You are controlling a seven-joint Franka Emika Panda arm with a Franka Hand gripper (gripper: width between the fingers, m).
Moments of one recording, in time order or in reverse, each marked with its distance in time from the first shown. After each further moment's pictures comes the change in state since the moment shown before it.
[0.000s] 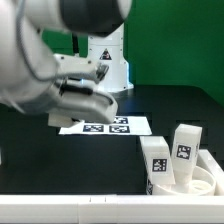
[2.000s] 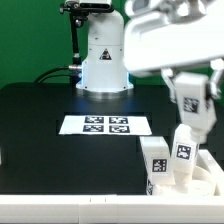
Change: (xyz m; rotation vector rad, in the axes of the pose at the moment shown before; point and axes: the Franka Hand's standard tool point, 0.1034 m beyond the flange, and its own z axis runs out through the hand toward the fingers) arm -0.020 -0.230 -0.089 0.443 1.262 0.194
